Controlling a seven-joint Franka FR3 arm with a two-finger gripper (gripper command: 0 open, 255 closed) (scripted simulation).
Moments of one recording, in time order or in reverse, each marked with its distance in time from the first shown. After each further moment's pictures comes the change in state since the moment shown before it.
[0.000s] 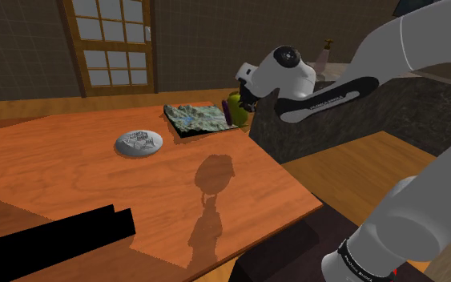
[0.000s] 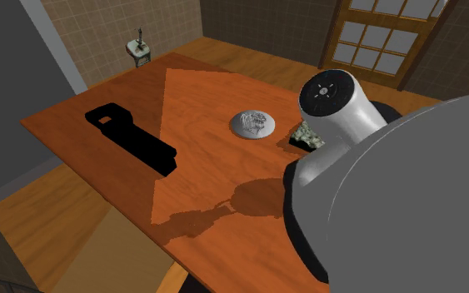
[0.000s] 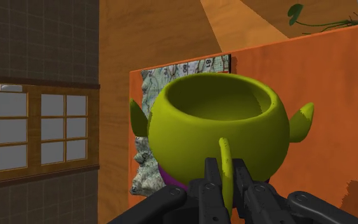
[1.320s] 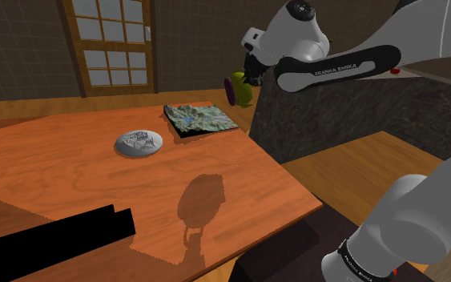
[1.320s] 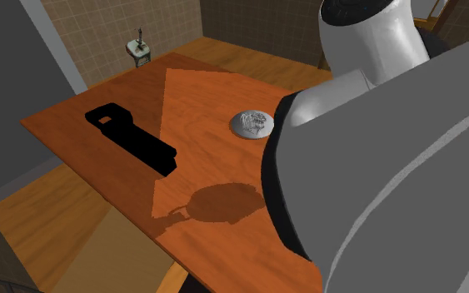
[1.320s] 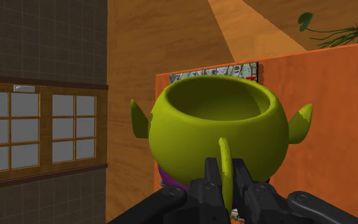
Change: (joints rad) arm 0.084 -0.108 -0.029 0.123 0.291 -0.203 -0.300
